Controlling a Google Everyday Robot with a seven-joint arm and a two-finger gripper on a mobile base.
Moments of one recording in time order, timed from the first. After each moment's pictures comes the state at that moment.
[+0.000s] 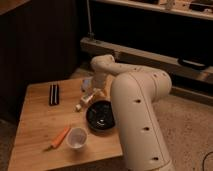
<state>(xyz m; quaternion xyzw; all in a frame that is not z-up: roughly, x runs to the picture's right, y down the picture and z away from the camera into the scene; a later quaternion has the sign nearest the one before) -0.058 0.025 0.949 -0.30 0.19 0.71 0.60</state>
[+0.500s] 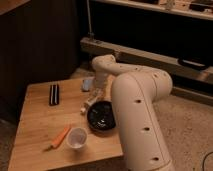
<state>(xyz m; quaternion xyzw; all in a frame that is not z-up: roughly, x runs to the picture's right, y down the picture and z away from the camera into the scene) -0.048 0.026 0.950 -0.30 0.20 0.71 0.61</state>
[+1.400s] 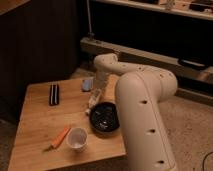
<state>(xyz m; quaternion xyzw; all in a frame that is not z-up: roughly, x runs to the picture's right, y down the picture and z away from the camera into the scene) -0.051 -0.002 0.925 -0.30 0.15 0.75 0.57</state>
